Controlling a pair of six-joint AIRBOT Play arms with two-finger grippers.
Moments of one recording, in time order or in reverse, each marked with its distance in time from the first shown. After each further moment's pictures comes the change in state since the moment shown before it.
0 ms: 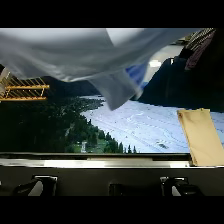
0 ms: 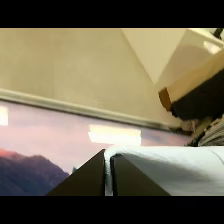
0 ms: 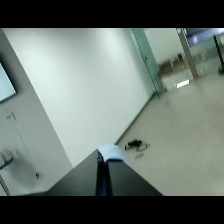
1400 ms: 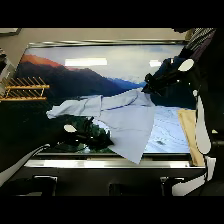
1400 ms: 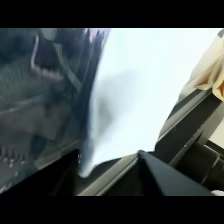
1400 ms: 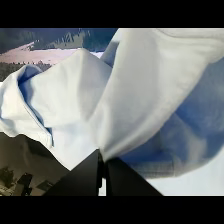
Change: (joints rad) left arm -0.846 -0.719 -0.974 -0.663 0.222 0.327; right arm 0.000 -0.962 -0.002 0.077 0.703 0.092
